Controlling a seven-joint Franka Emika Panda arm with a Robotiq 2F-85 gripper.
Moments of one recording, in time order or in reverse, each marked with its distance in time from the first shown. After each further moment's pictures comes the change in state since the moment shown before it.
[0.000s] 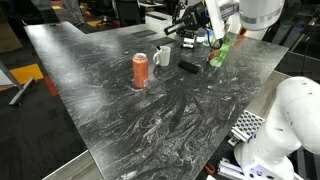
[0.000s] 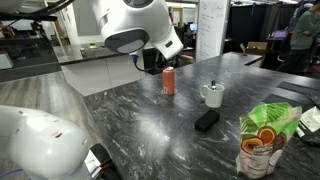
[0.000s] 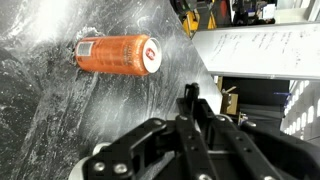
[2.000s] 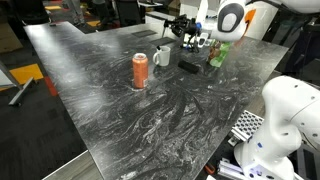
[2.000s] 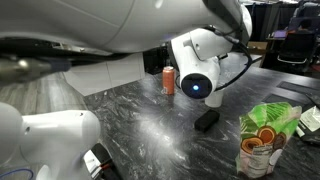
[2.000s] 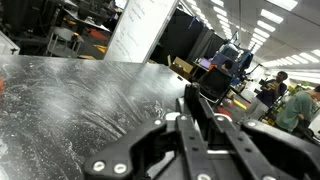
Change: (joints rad) arm 0.654 0.011 -0.862 0.338 1.251 0.004 -0.652
